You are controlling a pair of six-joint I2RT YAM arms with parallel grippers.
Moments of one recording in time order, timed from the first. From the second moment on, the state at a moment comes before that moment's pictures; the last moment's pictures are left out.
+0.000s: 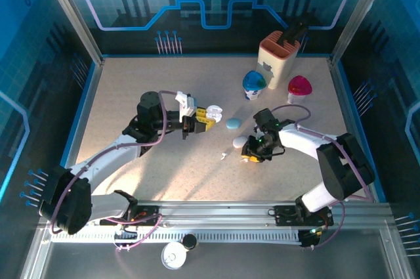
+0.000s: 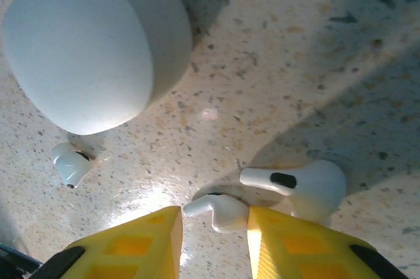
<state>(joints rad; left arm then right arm) -0.43 1.24 0.74 0.39 0.98 0.02 0.44 1.53 0.77 -0.58 -0.39 0.76</state>
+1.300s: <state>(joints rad) -0.28 1.18 0.62 0.44 0.97 -0.01 0.73 1.80 1.26 -1.09 0.04 0.50</state>
